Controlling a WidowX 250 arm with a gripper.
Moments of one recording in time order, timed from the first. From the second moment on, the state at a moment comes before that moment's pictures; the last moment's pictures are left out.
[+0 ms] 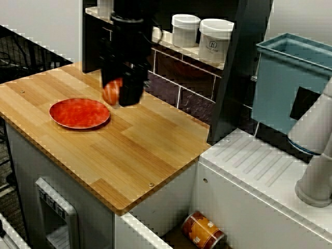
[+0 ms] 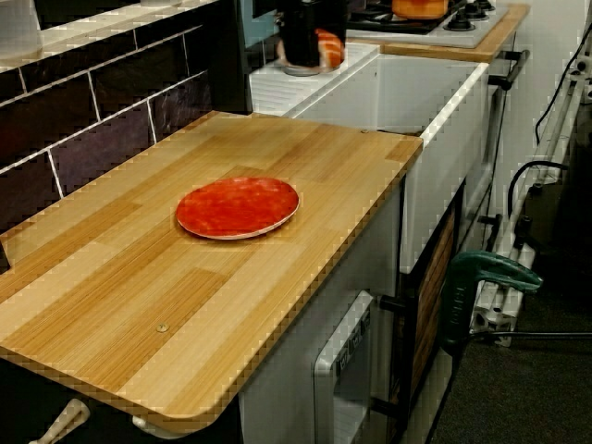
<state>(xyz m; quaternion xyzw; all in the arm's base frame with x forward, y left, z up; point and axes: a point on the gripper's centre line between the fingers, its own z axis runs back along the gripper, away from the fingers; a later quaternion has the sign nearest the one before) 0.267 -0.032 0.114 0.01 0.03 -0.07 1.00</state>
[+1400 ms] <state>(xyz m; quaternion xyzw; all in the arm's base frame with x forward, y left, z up) 0.252 -0.022 0.055 0.01 0.07 -0.14 0.99</state>
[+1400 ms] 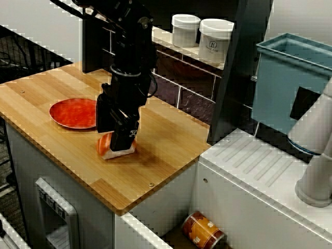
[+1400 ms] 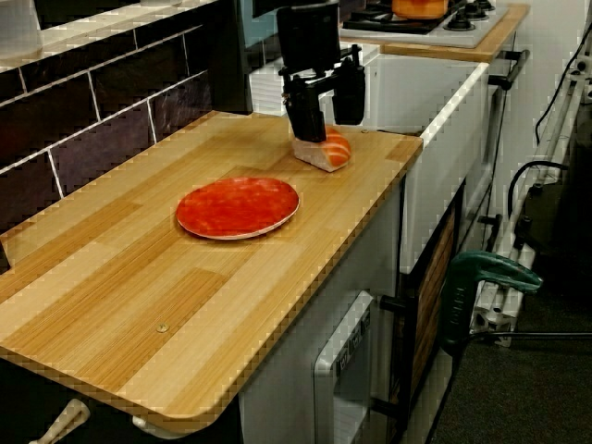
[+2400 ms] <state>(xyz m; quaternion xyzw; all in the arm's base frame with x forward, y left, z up) 0.255 -0.025 0.064 0.03 0.00 -0.20 0.98</state>
